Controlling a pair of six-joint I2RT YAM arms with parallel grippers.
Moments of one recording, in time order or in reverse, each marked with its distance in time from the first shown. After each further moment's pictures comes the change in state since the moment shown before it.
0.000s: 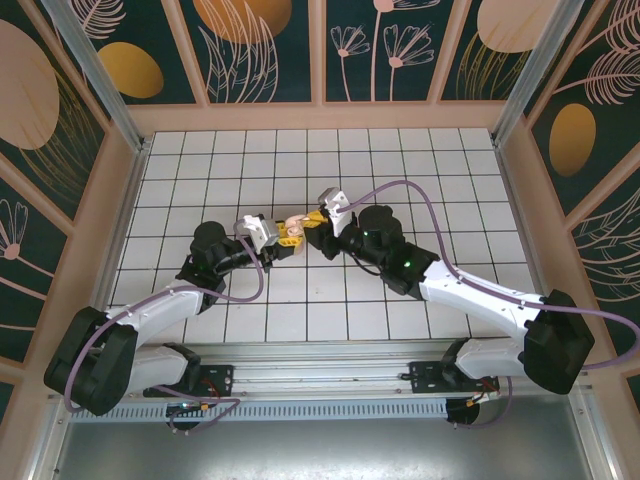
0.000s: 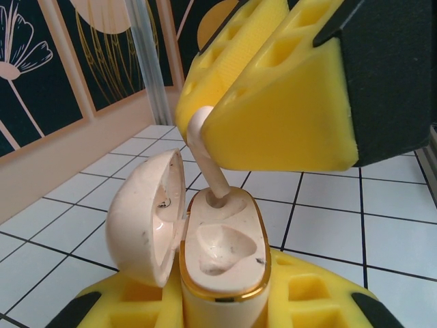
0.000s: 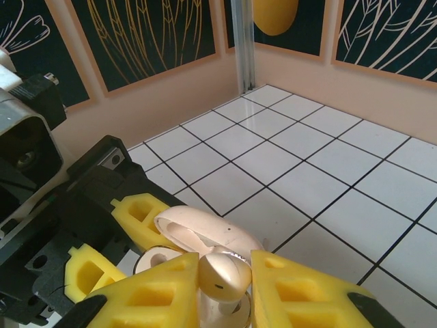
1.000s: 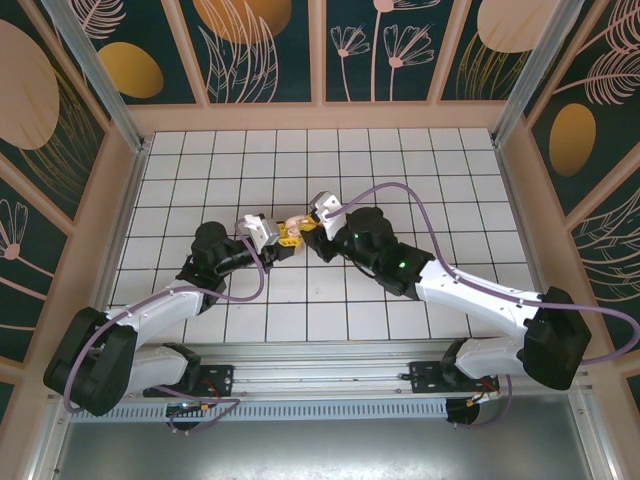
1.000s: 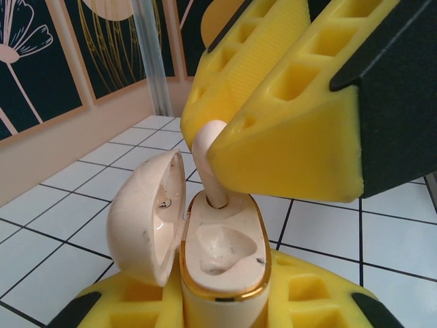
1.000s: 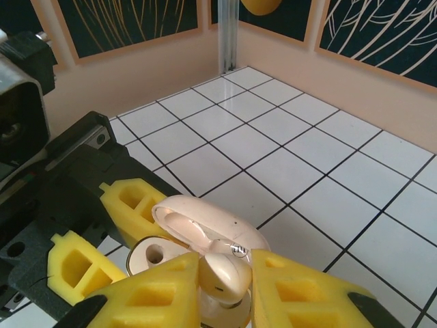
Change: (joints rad) left arm -0.002 -0.003 0.000 -0.028 -0.022 -0.019; right arm 0.053 0.020 0.048 -0.107 0.119 -0.091
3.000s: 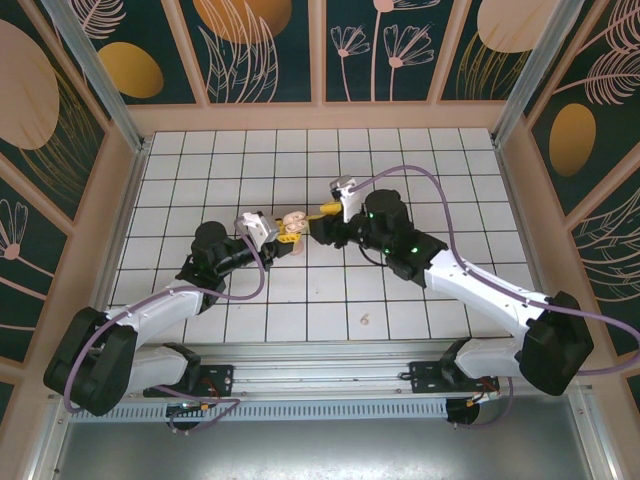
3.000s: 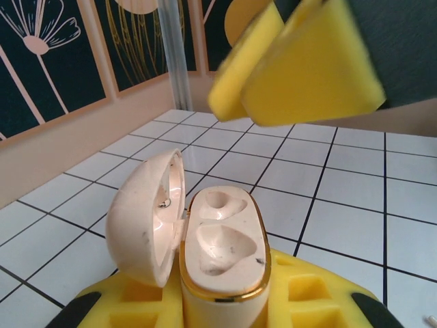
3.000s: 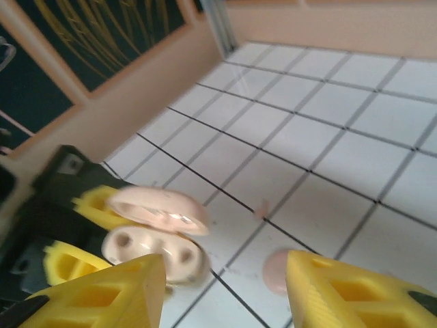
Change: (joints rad) left arm 0.000 0.005 0.000 -0.003 -0.070 -0.006; right arm -0.177 -0.016 0.030 -0.117 -0.214 0.306
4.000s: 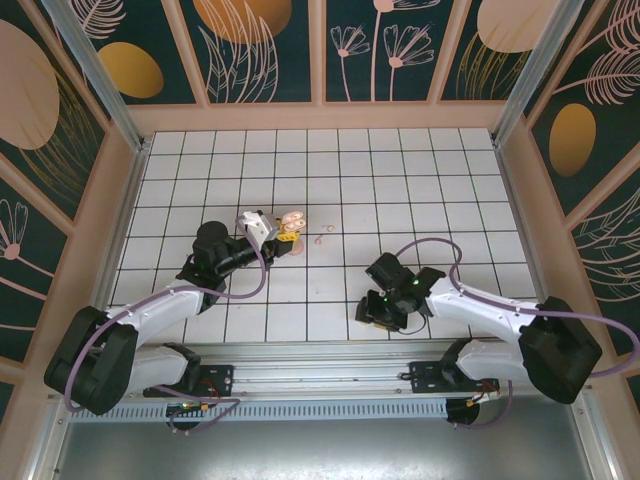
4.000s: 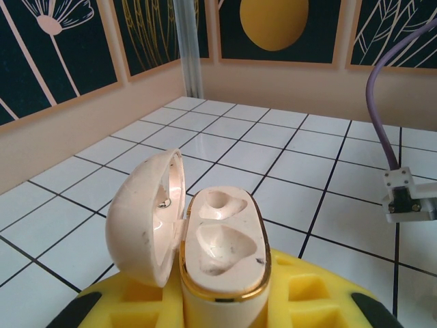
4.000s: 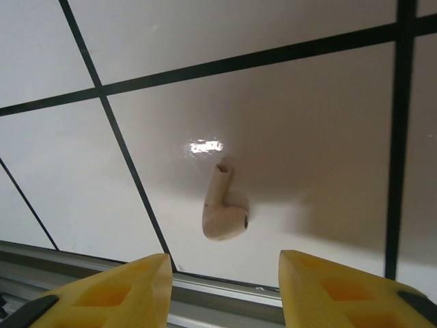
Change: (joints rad) left arm 0.000 0.001 0.000 -0.031 -0.040 -0.005; right arm 0.066 -0.051 -0.344 -0.616 -0.068 0.733
